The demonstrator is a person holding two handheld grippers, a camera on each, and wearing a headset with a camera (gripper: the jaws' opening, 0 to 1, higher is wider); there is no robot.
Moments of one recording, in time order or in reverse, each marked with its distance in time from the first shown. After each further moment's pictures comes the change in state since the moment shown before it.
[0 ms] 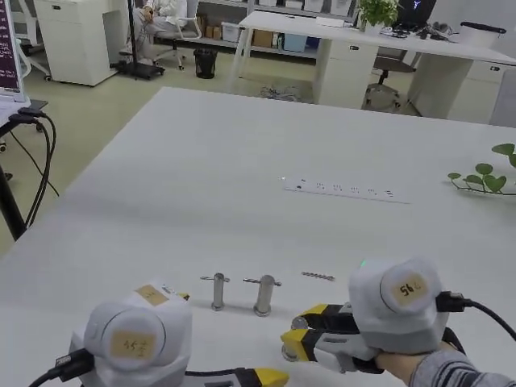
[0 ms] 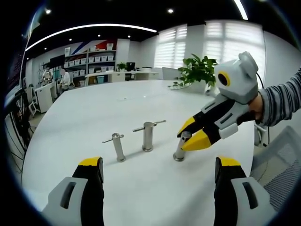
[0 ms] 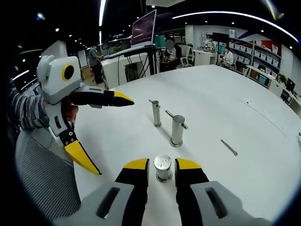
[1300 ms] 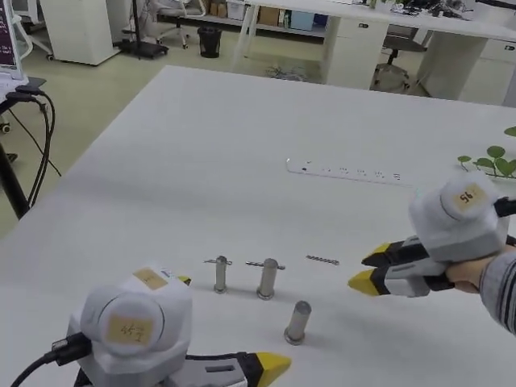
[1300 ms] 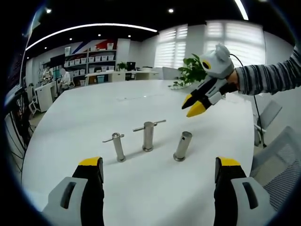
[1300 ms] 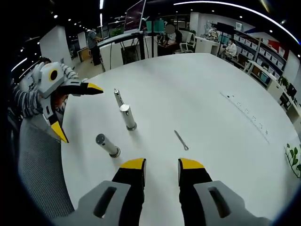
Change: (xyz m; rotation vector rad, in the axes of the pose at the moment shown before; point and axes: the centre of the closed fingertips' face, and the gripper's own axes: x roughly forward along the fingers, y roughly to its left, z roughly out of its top) left arm 0.000 0.001 0.000 -0.005 -0.001 0.001; right arm -0.033 -0.102 -0.002 -0.086 0.183 -0.018
